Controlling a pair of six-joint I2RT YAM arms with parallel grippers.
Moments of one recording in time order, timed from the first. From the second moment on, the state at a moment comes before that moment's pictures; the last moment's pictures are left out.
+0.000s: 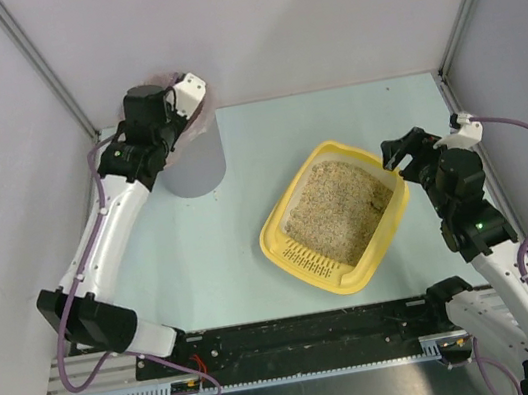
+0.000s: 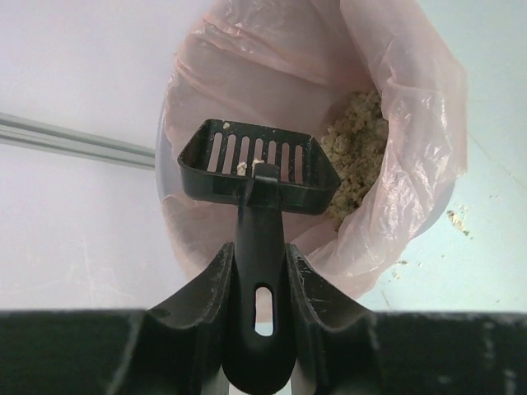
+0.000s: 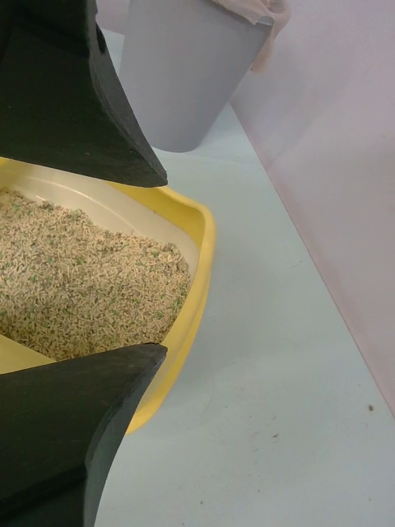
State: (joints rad) left arm -0.35 1.47 1.63 -0.62 -0.28 0.59; right arm 0.25 0.68 0.77 -0.23 0.23 0.57
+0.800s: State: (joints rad) left arm -0.50 1.48 1.47 -0.50 -0.52 0.87; right arm 0.25 0.68 0.77 -0.23 0.23 0.57
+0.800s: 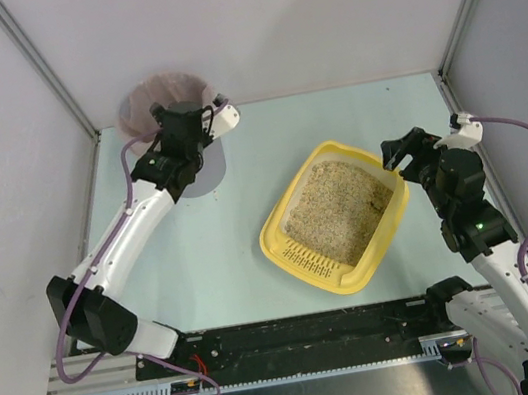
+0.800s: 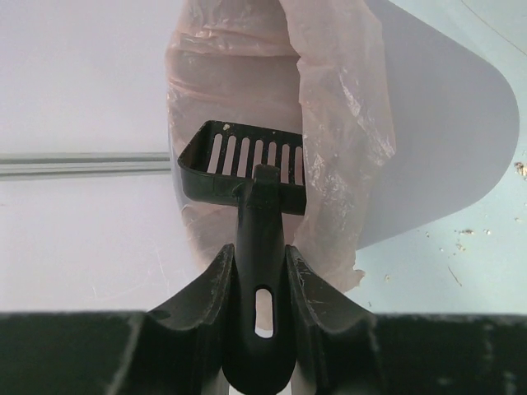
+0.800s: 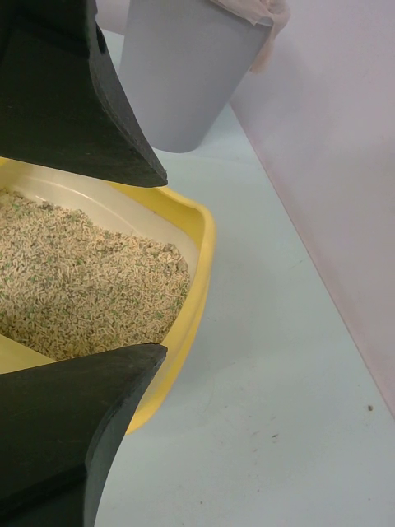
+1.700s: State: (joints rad) left arm -0.52 1.35 1.33 -0.42 -0.54 0.69; right arm 0.25 0.68 0.77 -0.23 0.22 0.57
